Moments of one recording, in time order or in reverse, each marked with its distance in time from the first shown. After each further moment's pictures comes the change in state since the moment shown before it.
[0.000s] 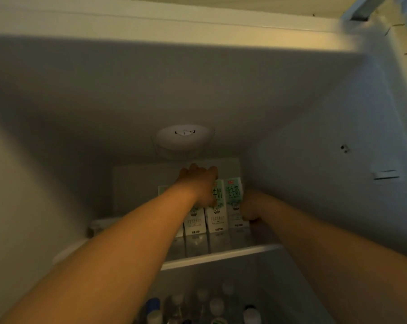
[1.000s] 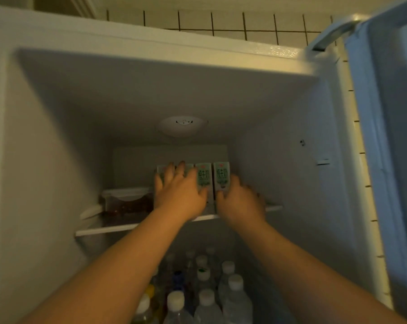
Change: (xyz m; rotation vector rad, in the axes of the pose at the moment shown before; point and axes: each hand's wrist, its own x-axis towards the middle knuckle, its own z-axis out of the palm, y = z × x) left_hand -0.109 0.018 0.021 -0.158 0.262 -0.184; right_hand -0.115 -0.004 0.035 0.048 0.512 -0.110
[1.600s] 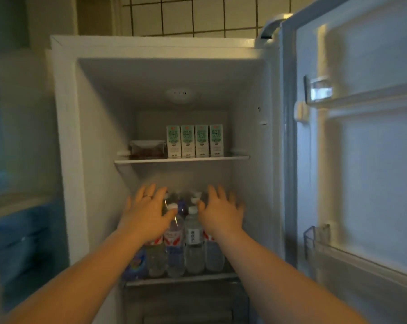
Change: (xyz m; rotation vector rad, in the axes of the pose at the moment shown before) left_hand -0.229 0.018 -0.031 0.081 -0.255 -0.237; right_hand -0.180 0.044 -0.054 -0.016 -0.412 -0.092
